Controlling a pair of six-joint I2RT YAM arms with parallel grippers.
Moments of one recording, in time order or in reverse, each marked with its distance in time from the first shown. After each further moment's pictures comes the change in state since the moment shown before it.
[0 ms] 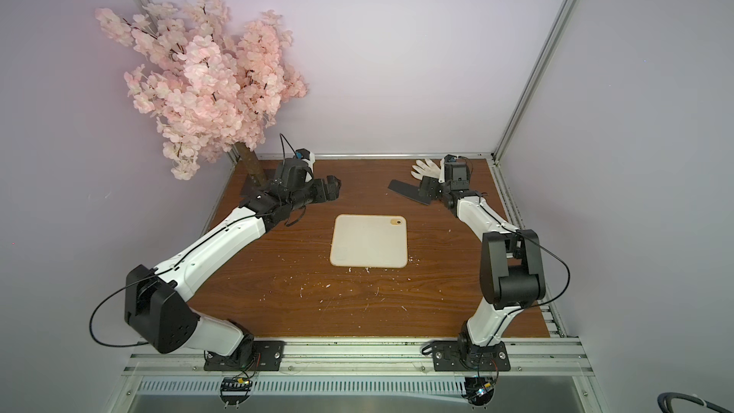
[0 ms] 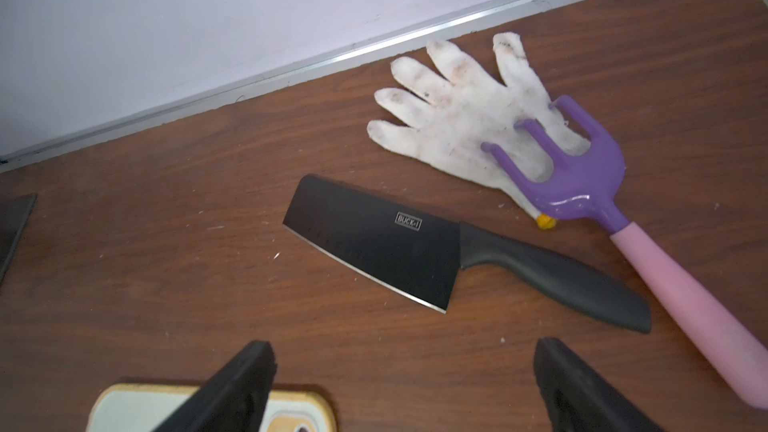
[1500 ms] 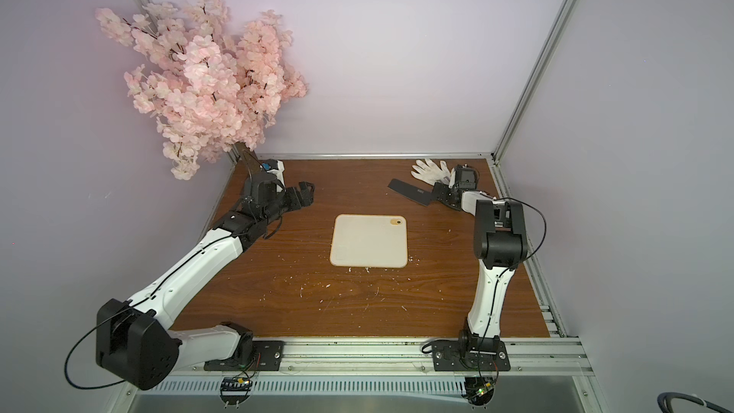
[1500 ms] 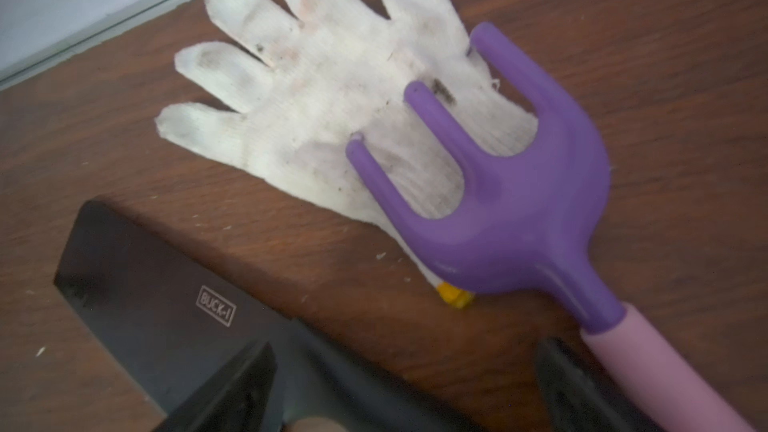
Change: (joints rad) left arm 0.156 -0.187 -0.254 0.141 0.016 -0.021; right arm -0.118 0.323 0.092 0.098 -0.056 -0.037
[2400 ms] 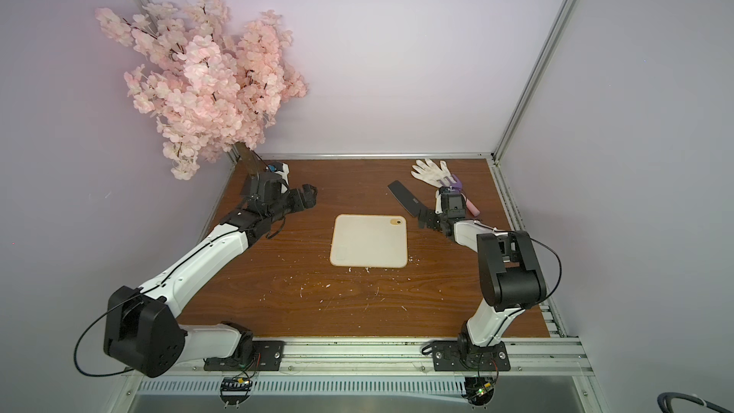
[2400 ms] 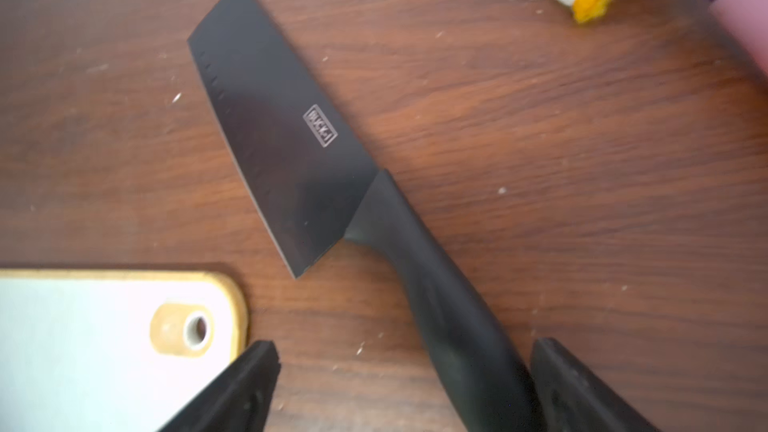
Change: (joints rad) left arm 0.004 0.063 0.000 -0.002 0.029 0.015; right arm 0.169 -0.382 -0.464 0.063 0.040 -0.001
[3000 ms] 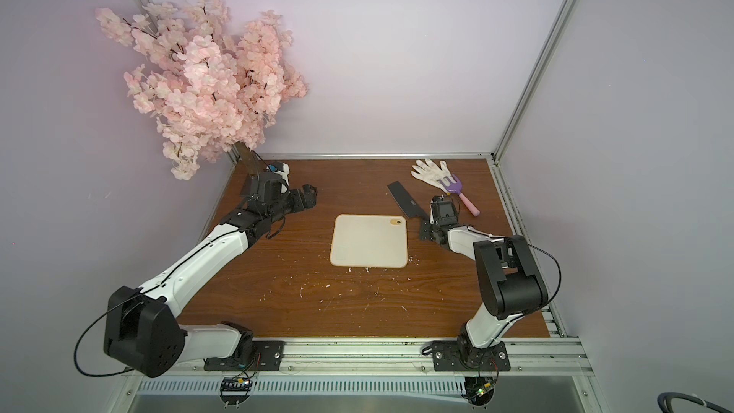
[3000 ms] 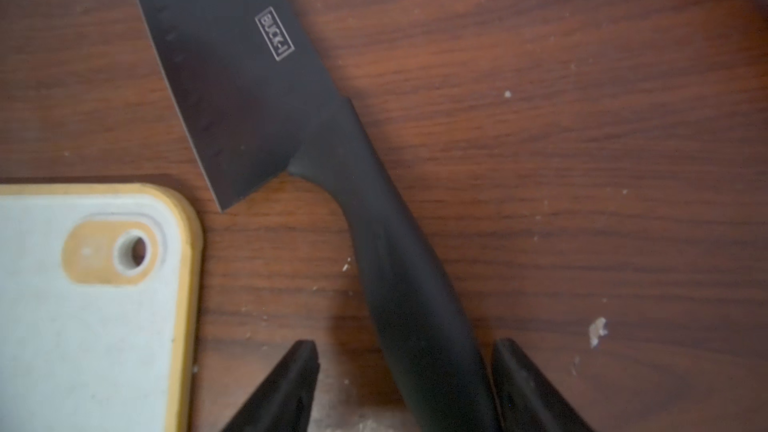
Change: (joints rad) left arm 0.000 0.000 0.000 0.000 0.004 0.009; right arm 0.069 -0.035 -0.064 -0.061 0.148 -0.024
